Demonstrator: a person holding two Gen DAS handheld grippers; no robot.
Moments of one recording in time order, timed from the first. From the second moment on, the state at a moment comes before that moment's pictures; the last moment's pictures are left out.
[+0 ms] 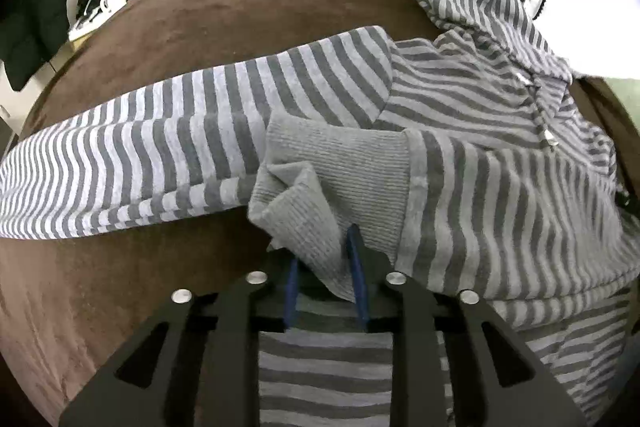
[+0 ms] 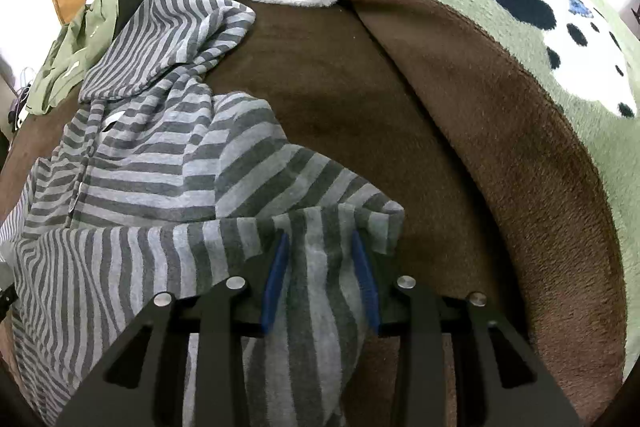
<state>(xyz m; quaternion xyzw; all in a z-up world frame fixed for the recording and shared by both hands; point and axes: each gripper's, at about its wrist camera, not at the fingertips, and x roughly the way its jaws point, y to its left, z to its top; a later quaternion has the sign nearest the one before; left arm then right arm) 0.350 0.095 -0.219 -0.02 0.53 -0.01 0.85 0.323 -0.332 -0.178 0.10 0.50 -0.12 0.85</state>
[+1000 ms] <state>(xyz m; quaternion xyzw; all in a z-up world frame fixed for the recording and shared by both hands) 0.534 -0.027 -0.182 0.04 0.47 -0.15 0.87 0.462 -0.331 -0.137 0.15 0.47 -0.01 0.87</state>
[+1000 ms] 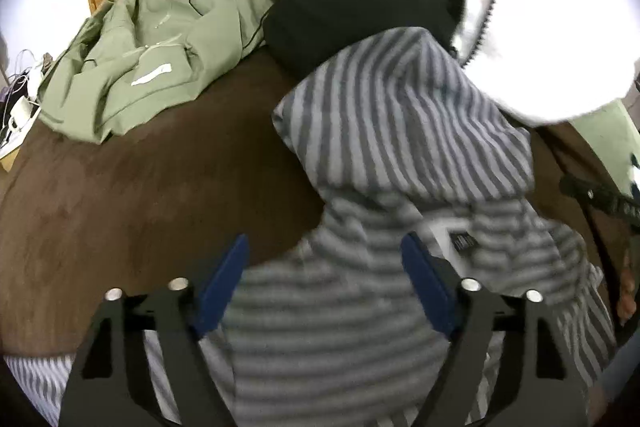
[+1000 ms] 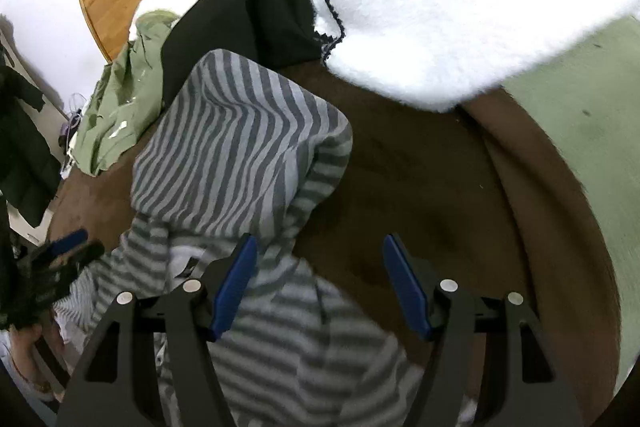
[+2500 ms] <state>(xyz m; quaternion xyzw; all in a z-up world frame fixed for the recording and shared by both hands) 0.619 -0.067 -0.188 0.14 0.44 -0.19 0.86 0.549 -0.308 -0.144 0.07 0.43 0.02 0.90</state>
